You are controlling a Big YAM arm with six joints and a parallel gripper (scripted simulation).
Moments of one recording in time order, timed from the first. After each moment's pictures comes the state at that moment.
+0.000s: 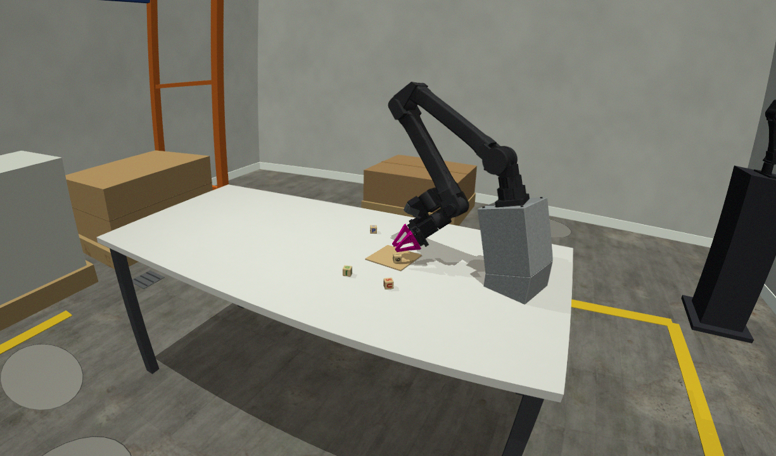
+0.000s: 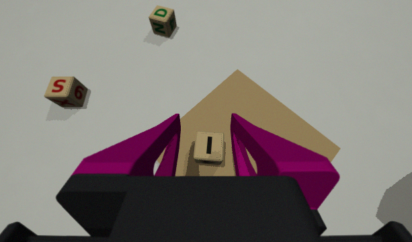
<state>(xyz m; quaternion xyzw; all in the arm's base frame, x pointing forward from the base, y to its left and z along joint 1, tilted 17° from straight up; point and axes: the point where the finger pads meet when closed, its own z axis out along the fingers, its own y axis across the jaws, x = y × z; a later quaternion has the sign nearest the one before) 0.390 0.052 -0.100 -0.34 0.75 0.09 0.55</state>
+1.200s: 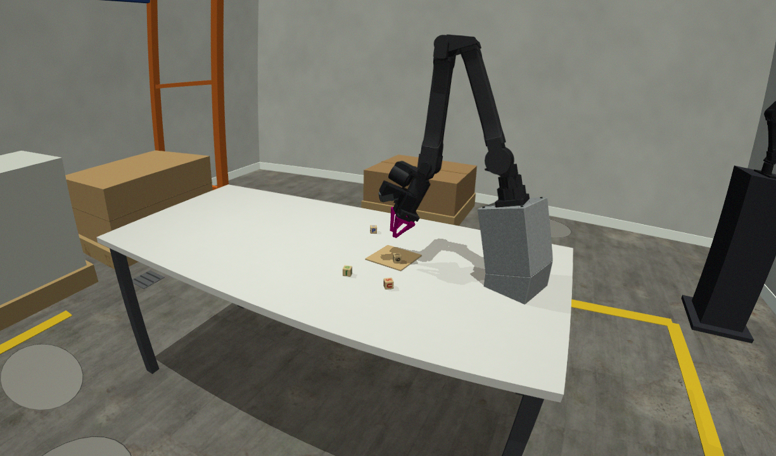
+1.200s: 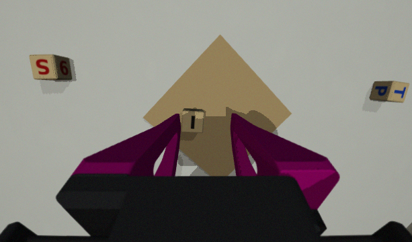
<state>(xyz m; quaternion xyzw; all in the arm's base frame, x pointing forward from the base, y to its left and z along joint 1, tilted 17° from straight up) 0.390 0.051 -0.053 -0.35 0.88 -0.05 0.32</state>
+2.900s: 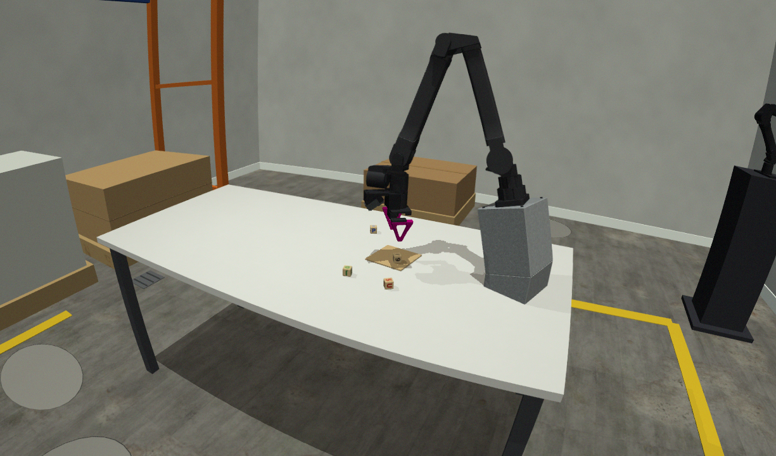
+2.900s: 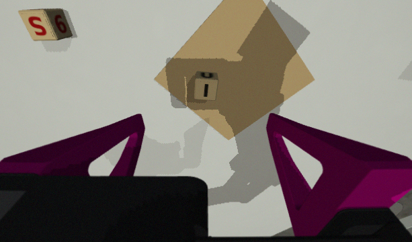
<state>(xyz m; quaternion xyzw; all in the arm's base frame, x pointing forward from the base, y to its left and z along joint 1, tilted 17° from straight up) 0.381 0.056 -0.054 -0.35 0.93 -0.09 0.12</state>
